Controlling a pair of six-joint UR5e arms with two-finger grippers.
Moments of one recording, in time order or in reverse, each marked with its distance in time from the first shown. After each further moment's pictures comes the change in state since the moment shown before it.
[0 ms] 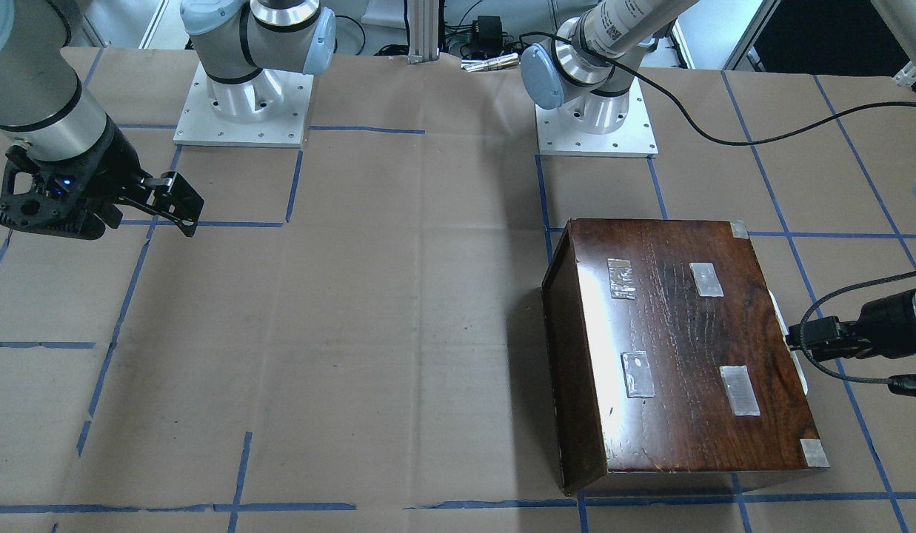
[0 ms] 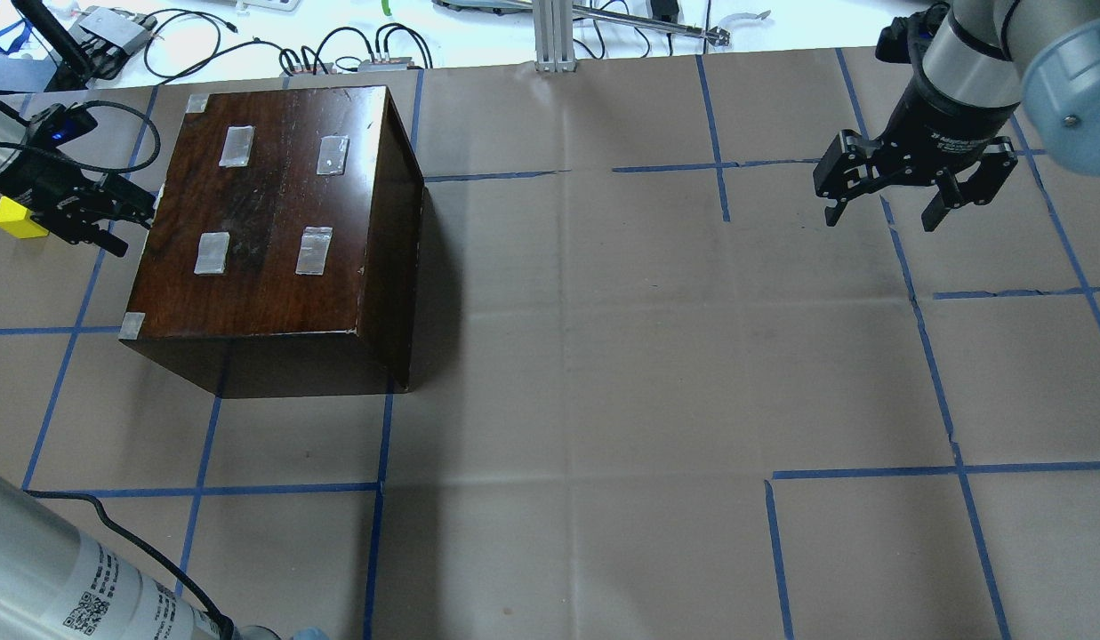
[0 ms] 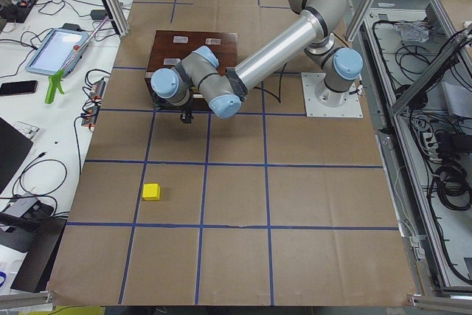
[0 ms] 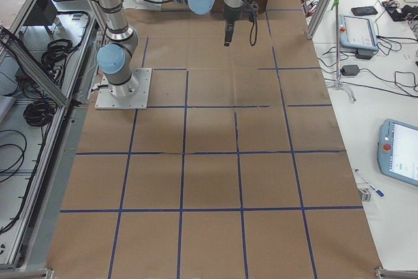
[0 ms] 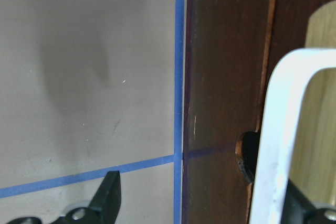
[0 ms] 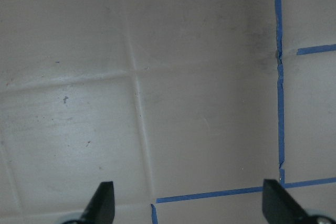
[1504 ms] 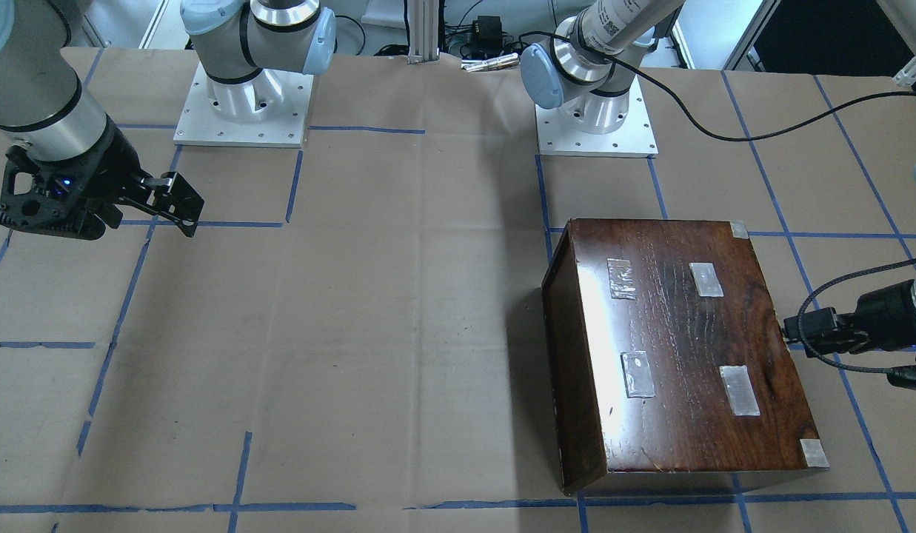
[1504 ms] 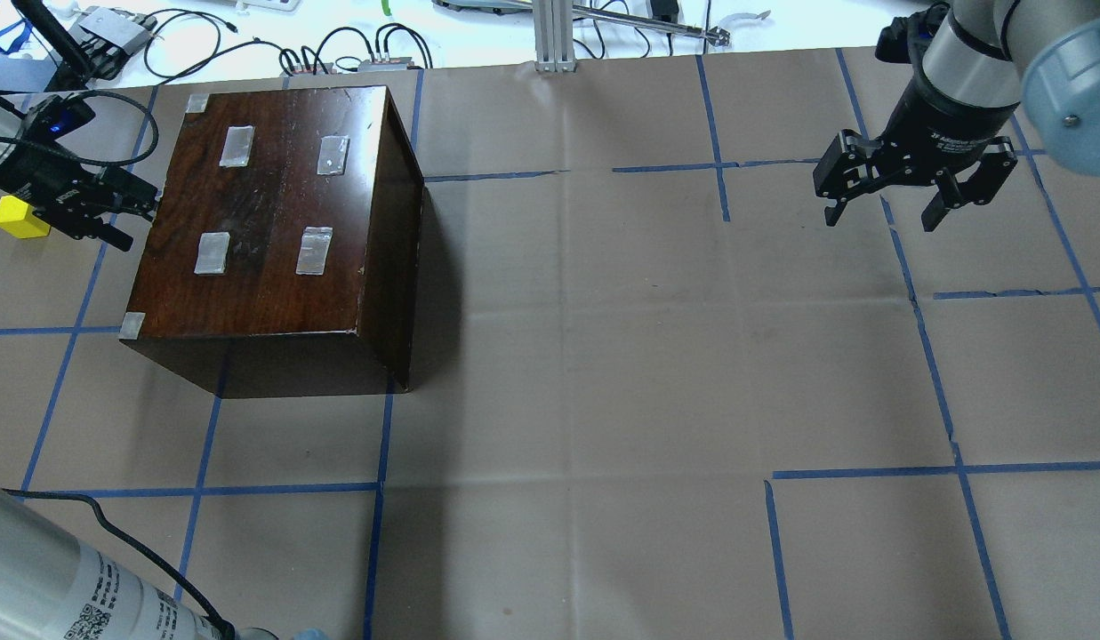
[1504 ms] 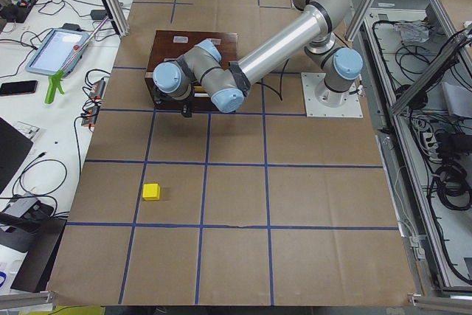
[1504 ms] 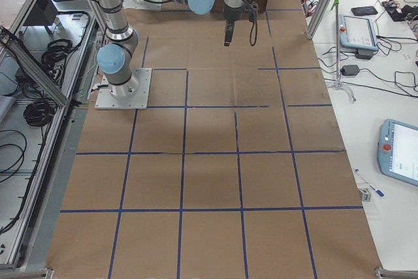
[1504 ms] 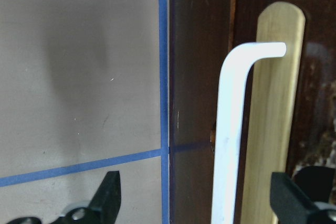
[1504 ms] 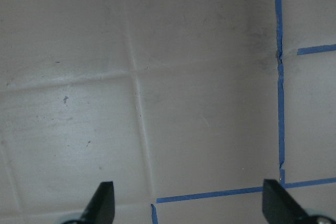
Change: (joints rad) left arm -0.012 0.032 -0.016 -0.028 -0.062 0.000; right arm 0.000 0.000 -0.001 0.000 0.001 0.000
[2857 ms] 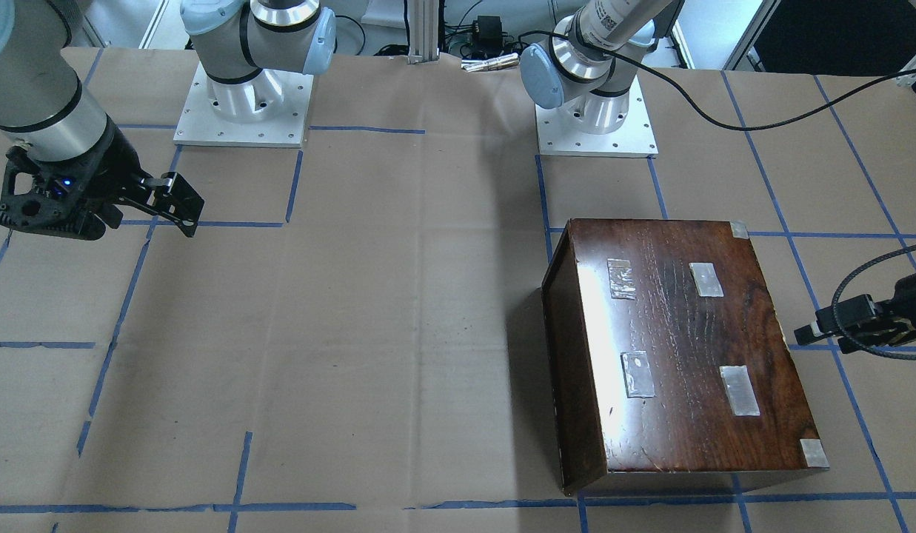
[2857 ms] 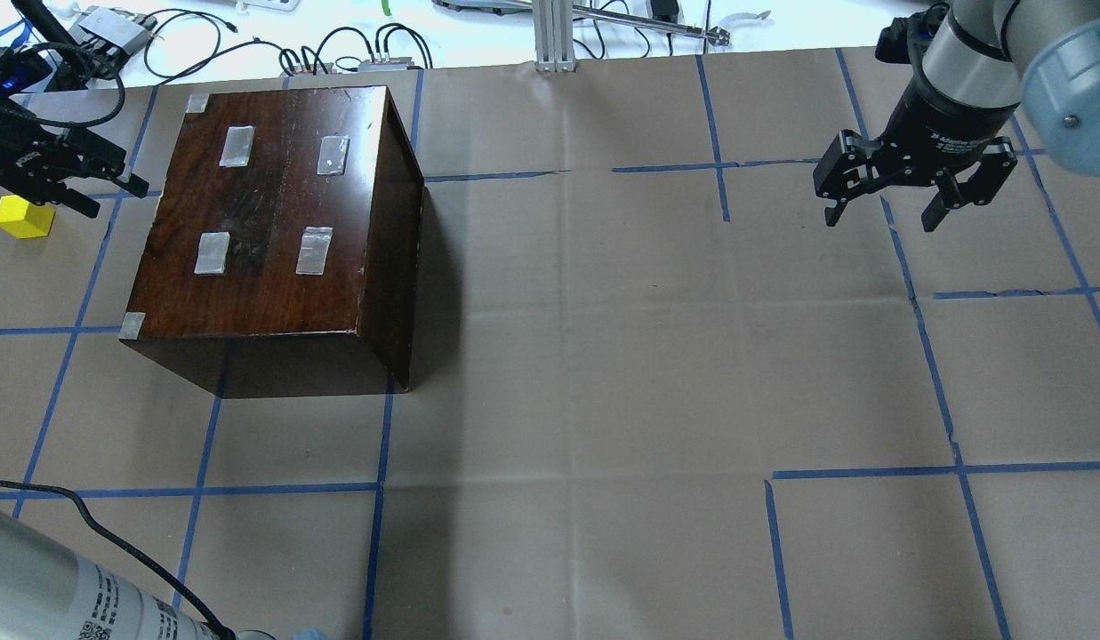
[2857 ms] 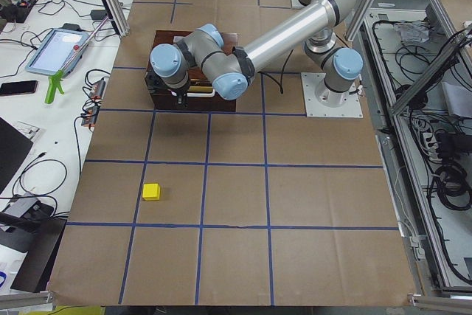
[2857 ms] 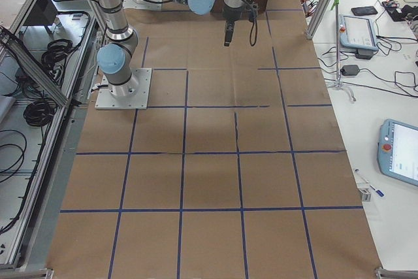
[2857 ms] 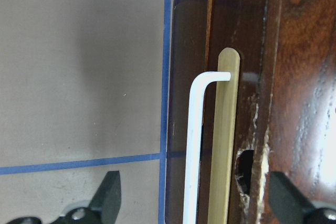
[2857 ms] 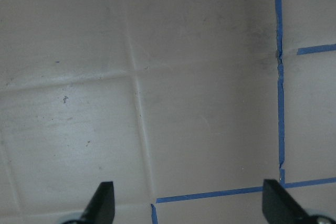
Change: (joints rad) left arm -0.001 0.046 0.058 -0.030 -0.009 -0.027; right arm 0.000 0.000 0.001 0.000 -0.001 0.000
